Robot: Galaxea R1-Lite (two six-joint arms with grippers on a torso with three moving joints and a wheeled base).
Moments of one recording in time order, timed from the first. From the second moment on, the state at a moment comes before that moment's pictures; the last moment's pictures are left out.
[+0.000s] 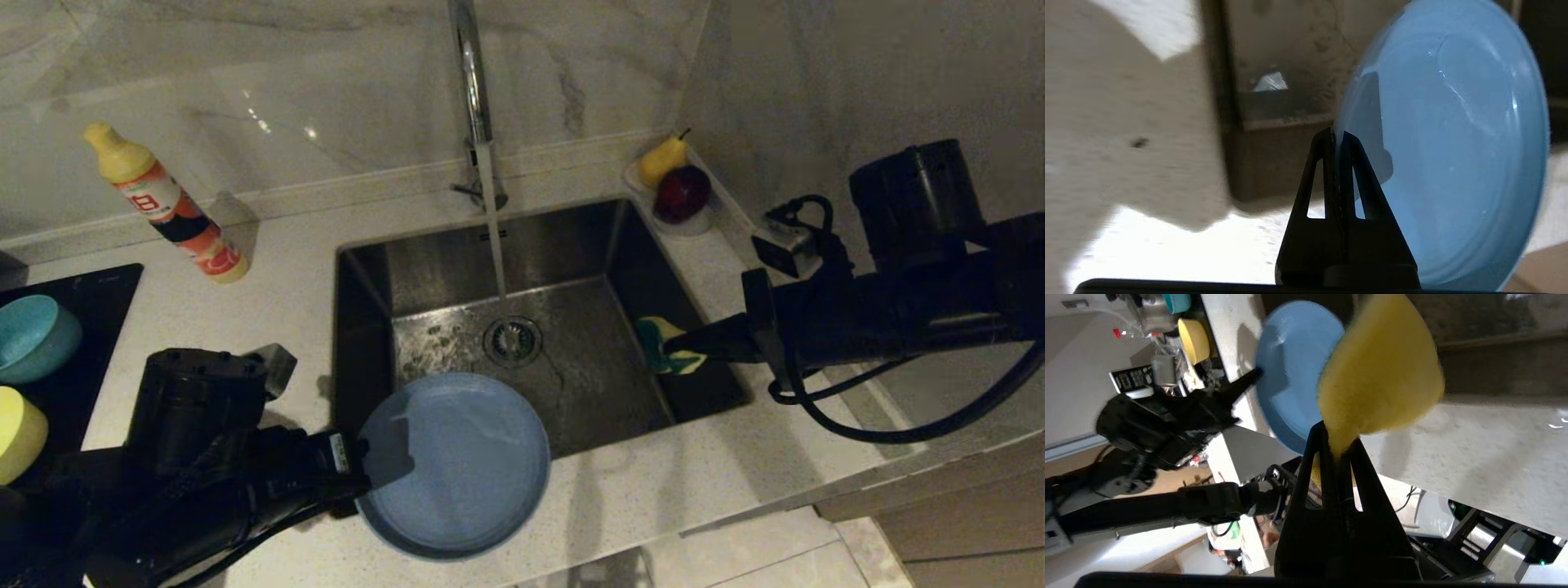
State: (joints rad) left arm -0.48 1.49 -0.54 -0.36 0.19 -0.53; right arm 0.39 1.65 -1.30 0.20 0.62 0.68
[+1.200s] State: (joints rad) left arm -0.60 1.53 -0.42 -0.38 0.27 -0.52; right arm 0.70 1.85 -1.45 0.32 0.58 0.63
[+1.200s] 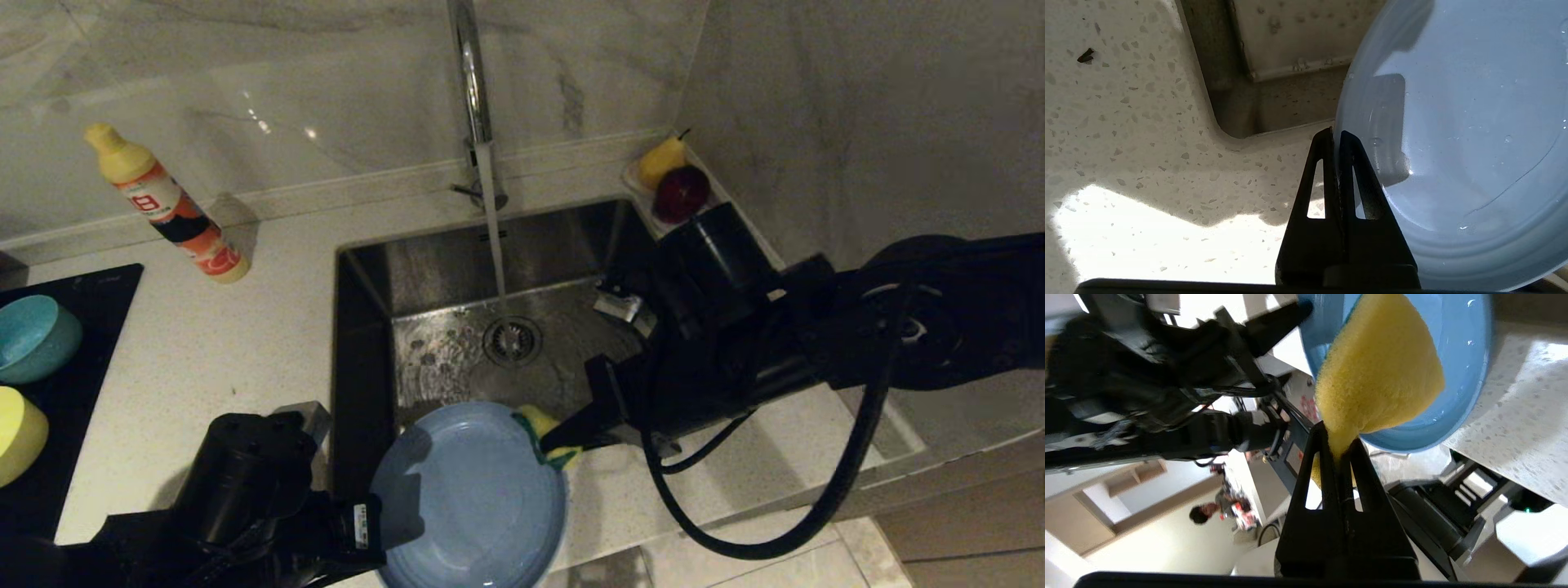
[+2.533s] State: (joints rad) left arm -0.65 1.50 -0.43 -0.38 0.26 -0.52; right arm 0.77 2.14 -1.69 0.32 0.45 0.63
